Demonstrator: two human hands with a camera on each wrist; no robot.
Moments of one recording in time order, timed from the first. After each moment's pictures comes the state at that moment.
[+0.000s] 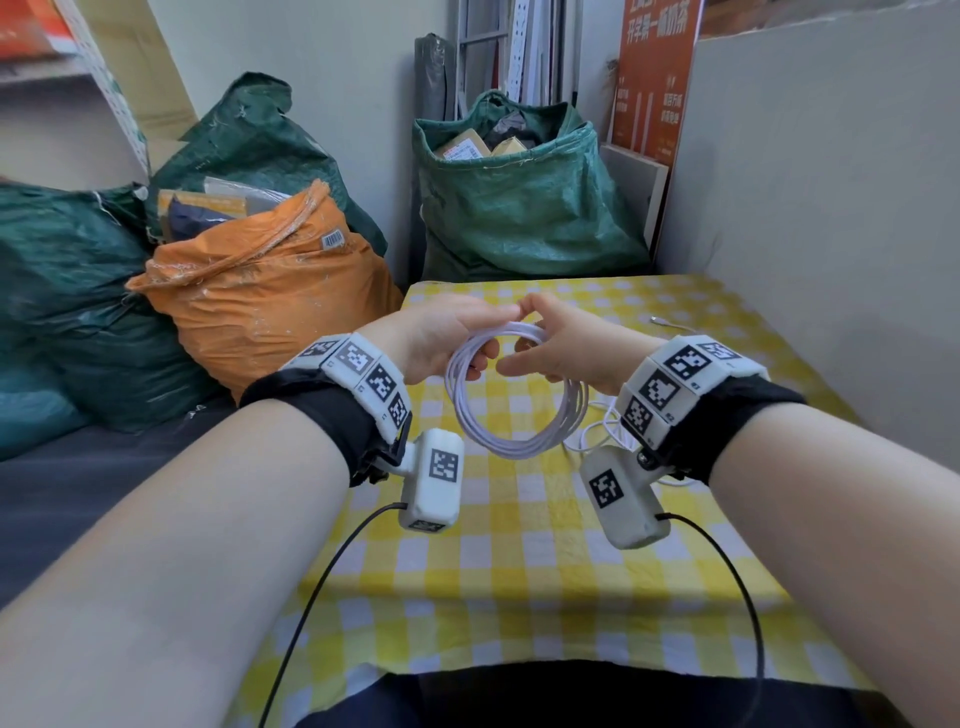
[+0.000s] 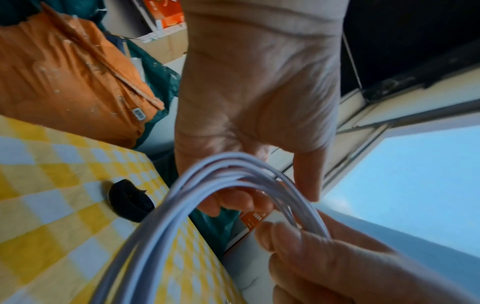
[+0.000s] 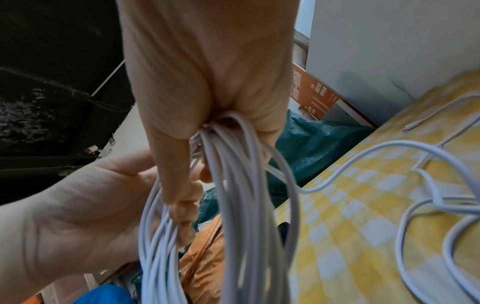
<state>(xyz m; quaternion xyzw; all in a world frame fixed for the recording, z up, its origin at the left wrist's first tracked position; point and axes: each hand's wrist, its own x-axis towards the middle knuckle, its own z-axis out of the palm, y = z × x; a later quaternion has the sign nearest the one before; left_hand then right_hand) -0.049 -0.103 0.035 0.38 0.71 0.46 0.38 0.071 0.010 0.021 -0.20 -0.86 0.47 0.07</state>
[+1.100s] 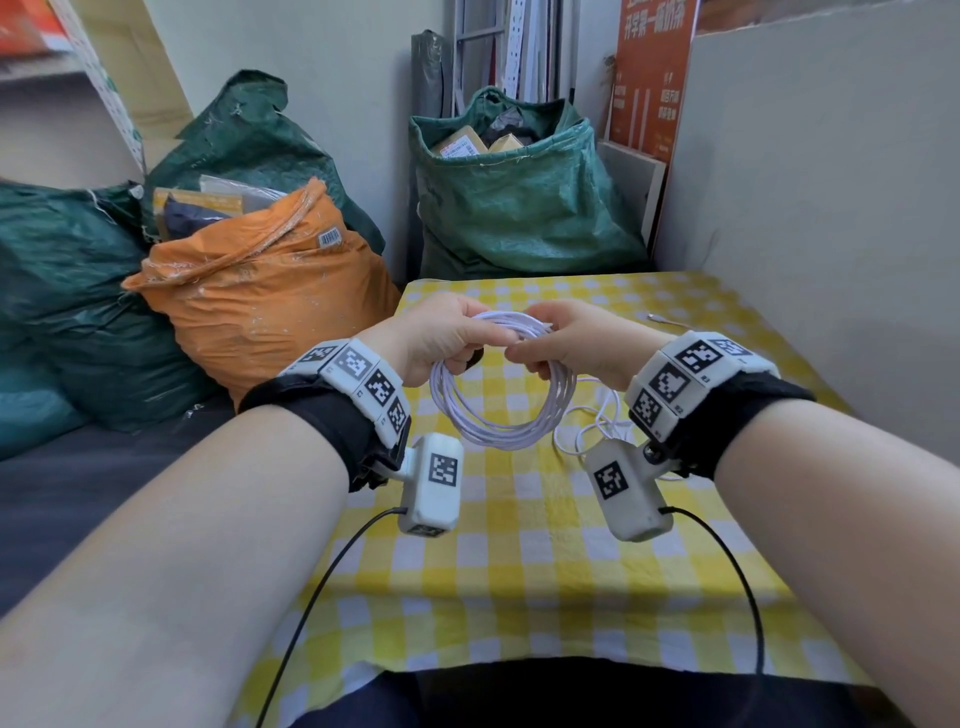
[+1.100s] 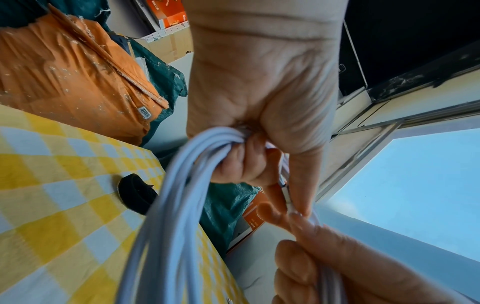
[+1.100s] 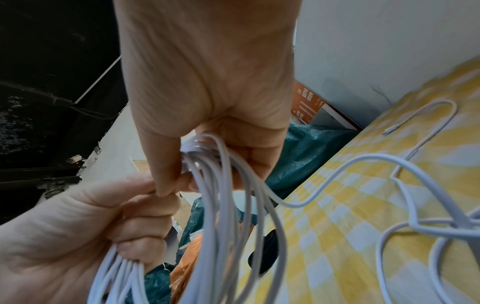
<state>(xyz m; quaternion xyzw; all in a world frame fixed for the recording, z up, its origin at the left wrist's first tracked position) -0.046 -0.100 0.029 0.41 0.72 0.45 0.34 0.078 0.017 0.022 -0.19 -0.85 0.49 0.08</state>
